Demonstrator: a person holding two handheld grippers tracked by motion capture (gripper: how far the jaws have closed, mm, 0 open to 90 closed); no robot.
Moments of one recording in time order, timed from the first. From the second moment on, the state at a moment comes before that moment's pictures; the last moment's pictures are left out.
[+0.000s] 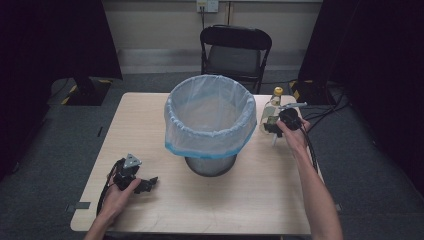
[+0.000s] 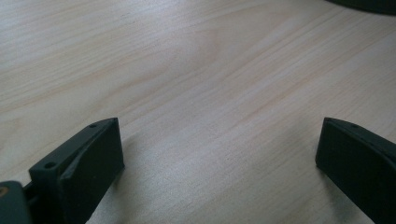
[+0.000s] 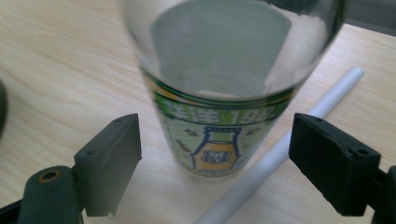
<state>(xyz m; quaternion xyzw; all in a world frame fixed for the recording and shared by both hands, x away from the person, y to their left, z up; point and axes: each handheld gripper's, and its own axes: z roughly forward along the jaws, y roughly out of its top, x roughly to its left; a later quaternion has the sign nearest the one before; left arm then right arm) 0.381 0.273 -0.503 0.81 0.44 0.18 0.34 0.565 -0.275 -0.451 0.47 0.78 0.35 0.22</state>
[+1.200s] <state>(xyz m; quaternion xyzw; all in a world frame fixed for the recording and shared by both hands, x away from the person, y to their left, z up) 0.381 0.273 -0.503 0.81 0.44 0.19 0.34 0.577 -0.266 -0.475 0.47 0.76 0.38 0.24</state>
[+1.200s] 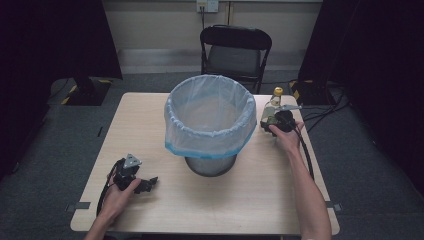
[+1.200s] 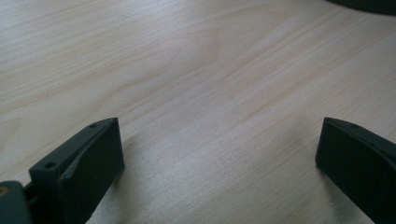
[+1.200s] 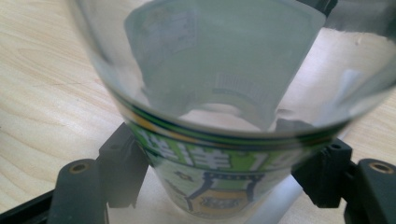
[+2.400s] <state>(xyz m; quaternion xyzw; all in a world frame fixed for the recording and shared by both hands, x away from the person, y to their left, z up) 0.381 0.273 -0.503 0.81 0.44 0.19 0.34 0.530 -0.262 -0.424 0.46 0.72 0.47 0.23</state>
